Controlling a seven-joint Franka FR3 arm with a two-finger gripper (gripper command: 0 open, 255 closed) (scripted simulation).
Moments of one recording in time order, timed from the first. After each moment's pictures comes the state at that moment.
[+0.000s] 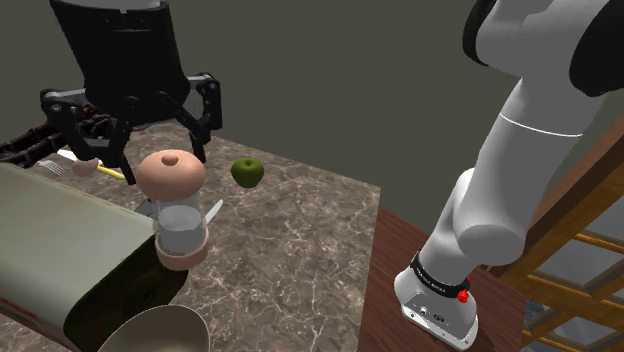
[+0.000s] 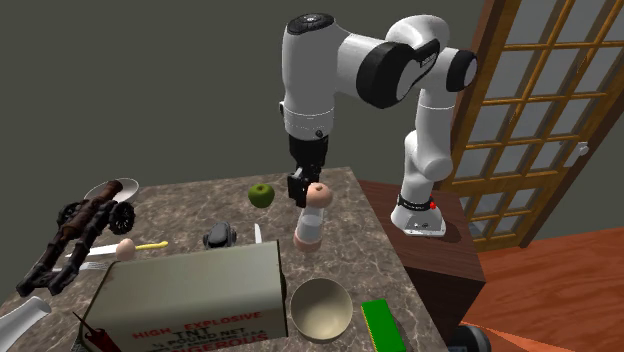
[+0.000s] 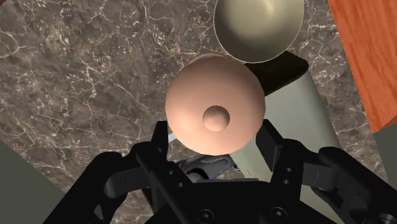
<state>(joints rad) 0.27 0.08 0.76 -1.53 -0.13 1.55 1.18</state>
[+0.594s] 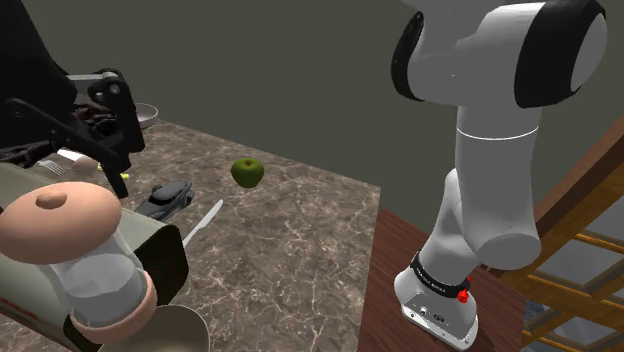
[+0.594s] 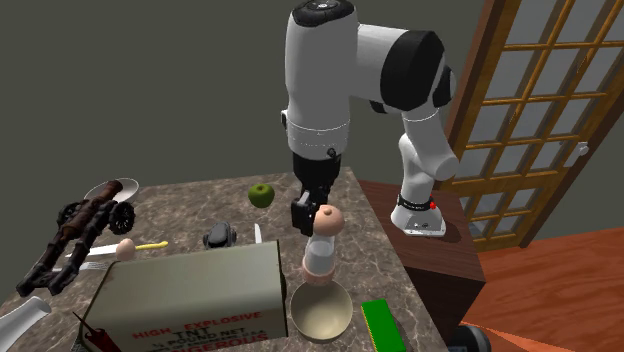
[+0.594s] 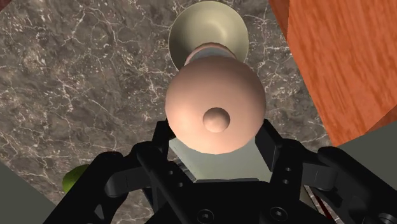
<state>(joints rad) 0.57 0.42 0.80 -1.09 -0.36 1.35 1.41</state>
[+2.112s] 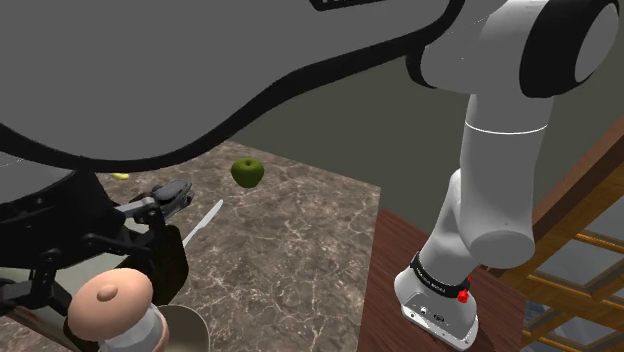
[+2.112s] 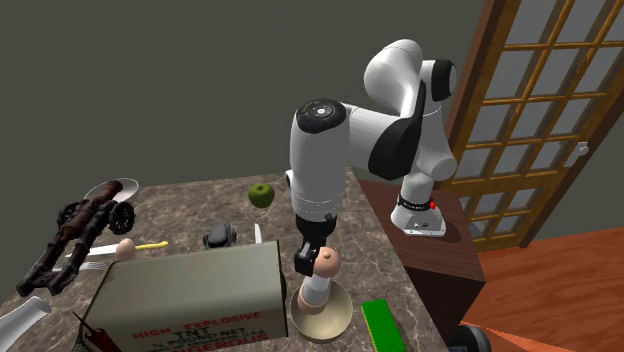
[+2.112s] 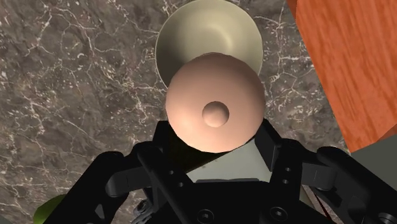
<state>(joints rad) 0.45 0.34 0.81 -1.52 -0.31 1.69 1.44</state>
